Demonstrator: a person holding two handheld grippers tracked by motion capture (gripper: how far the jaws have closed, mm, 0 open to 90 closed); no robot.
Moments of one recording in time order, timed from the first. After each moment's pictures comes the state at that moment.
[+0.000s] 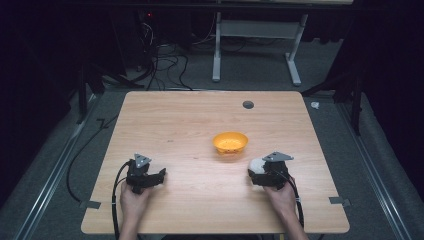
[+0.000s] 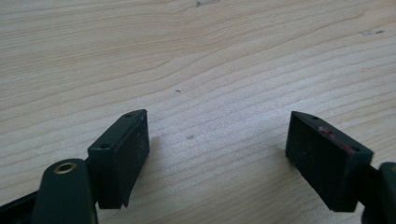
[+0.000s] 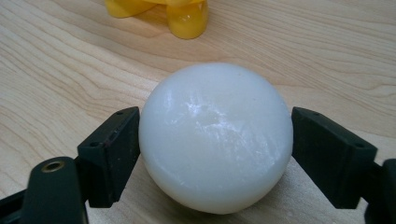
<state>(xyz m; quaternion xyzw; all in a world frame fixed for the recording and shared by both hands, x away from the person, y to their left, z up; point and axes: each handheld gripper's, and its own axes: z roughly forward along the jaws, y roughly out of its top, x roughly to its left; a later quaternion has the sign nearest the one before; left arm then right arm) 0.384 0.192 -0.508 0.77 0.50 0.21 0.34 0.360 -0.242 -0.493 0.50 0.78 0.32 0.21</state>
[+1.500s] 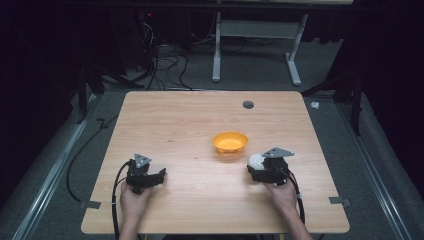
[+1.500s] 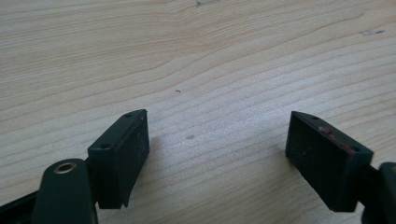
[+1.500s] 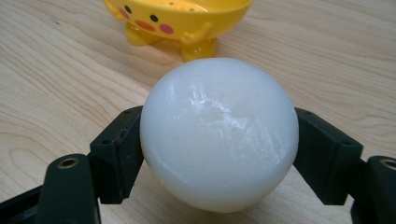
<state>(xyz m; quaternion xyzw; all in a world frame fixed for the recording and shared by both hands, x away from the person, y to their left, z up) 0.384 0.192 -0.508 0.77 0.50 0.21 0.34 0.362 -0.236 -0.470 0.48 0.78 0.34 0.21</state>
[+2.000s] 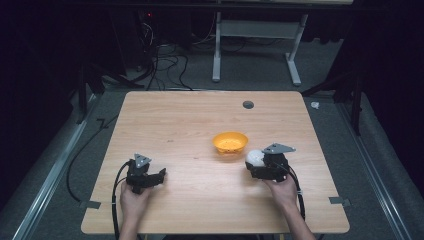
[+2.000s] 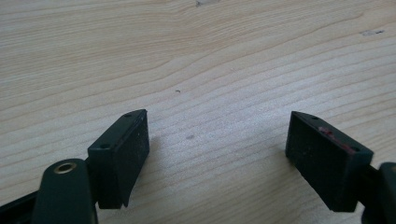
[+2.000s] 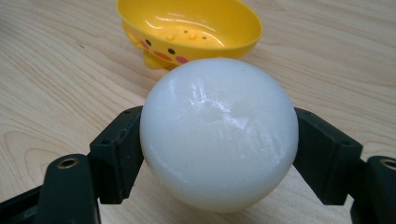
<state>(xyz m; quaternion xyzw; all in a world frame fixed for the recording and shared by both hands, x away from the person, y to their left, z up) 0.384 0.192 -0.508 0.77 0.50 0.21 0.34 0.366 -0.234 -0.453 0.47 0.78 0.36 0.20</state>
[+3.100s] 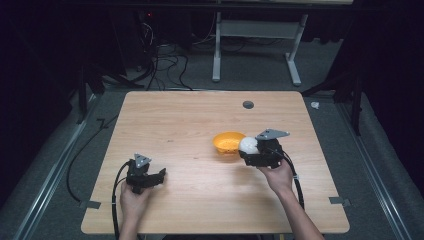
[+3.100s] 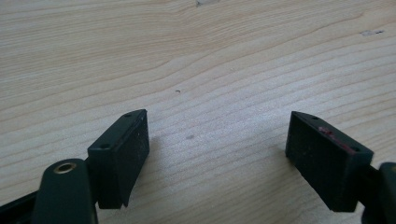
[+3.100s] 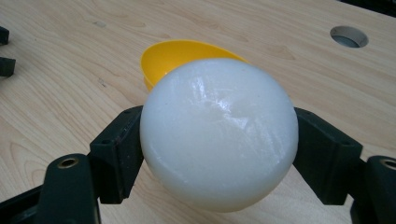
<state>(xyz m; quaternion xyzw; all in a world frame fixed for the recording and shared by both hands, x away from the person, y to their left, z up) 0.384 0.192 -0.508 0.77 0.50 0.21 0.34 0.393 -0.215 -0.419 0.44 0.79 0.37 0.20</state>
